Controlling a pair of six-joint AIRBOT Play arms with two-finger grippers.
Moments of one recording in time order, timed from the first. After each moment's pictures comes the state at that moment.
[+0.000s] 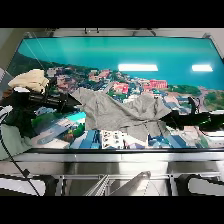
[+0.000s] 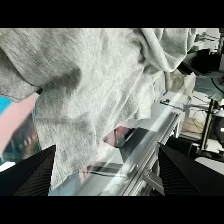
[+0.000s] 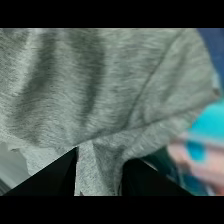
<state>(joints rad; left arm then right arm) 0.20 -1.66 1.07 0.52 -1.40 -0.94 -0.39 -1.48 0.64 -0.60 1.08 0.93</state>
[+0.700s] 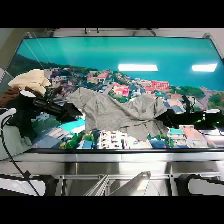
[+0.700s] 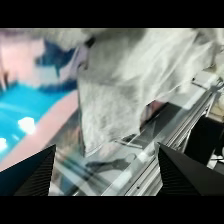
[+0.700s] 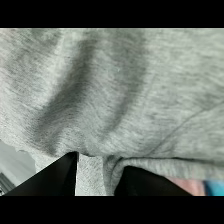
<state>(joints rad) 0.15 -1.66 0.98 0.70 -1.37 -1.01 -0.33 -1.50 0.64 -0.54 1.06 0.89</state>
